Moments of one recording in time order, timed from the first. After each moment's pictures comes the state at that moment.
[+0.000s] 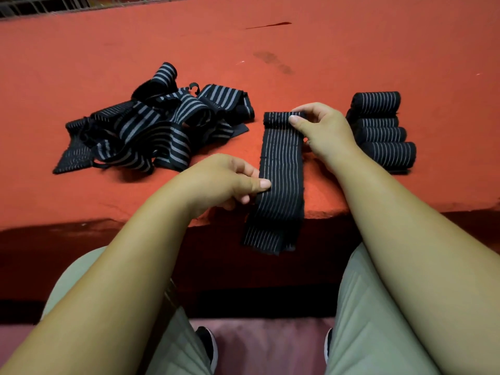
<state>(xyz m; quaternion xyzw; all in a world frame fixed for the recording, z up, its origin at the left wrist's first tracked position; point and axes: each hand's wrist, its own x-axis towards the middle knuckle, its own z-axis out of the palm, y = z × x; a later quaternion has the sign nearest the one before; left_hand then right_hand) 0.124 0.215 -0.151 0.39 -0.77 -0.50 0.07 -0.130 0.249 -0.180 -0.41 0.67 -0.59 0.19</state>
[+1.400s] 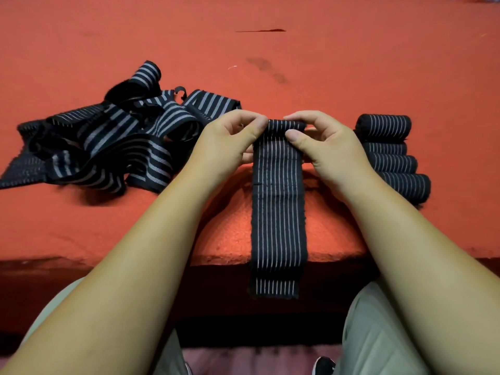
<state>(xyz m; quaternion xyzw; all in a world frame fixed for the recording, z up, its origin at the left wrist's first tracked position) 0.046 0.139 -0.163 0.26 -0.66 -0.59 0.37 -0.125 0.254 -0.165 -0.48 0.60 -0.60 0.23</state>
